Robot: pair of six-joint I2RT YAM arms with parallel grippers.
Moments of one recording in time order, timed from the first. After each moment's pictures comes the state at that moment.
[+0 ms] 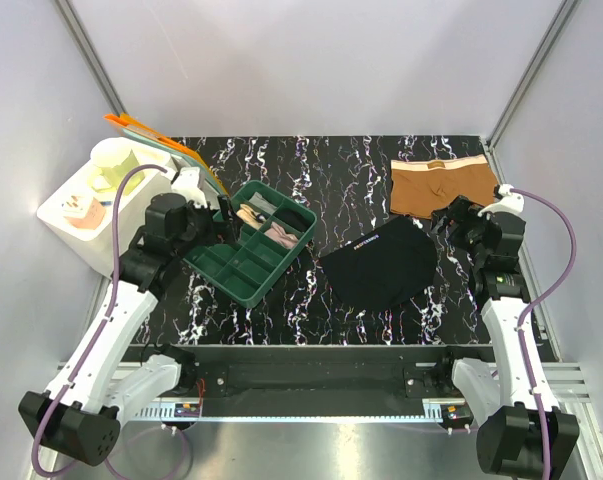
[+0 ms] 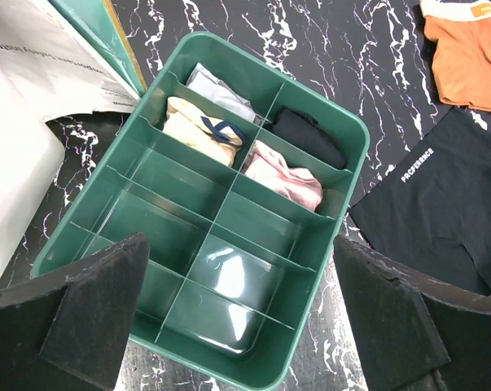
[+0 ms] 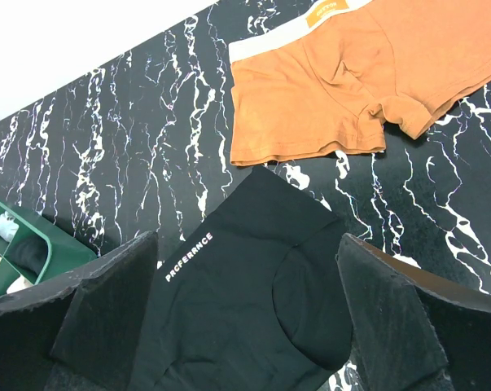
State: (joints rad) left arm -0.31 0.92 0.95 -0.48 0.01 -0.28; right arm -0.13 0.84 0.66 -0.13 -0.12 0.39
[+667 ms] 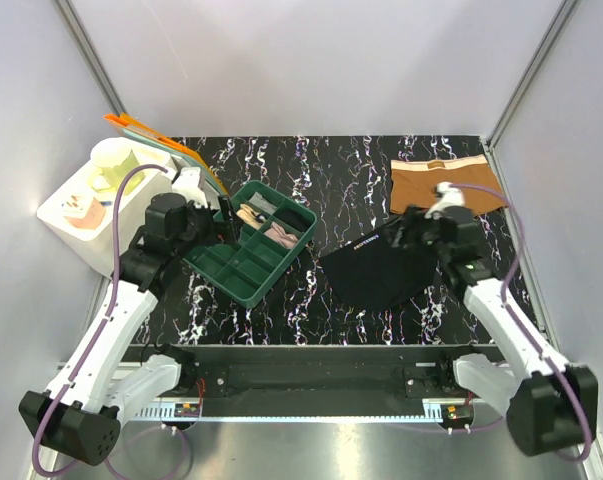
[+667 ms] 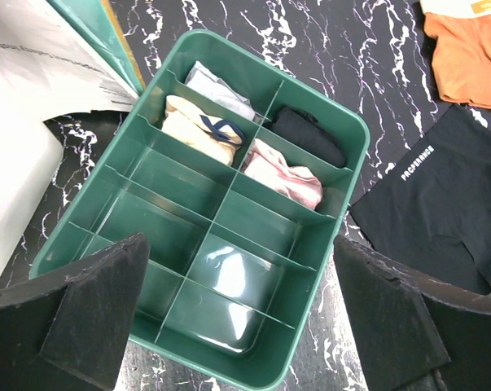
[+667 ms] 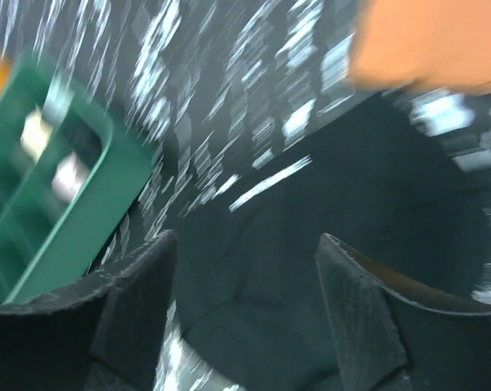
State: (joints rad) left arm -0.31 0.92 0.95 -0.49 0.02 -0.28; right arm 0.14 0.97 0.66 -0.12 -0.15 0.41
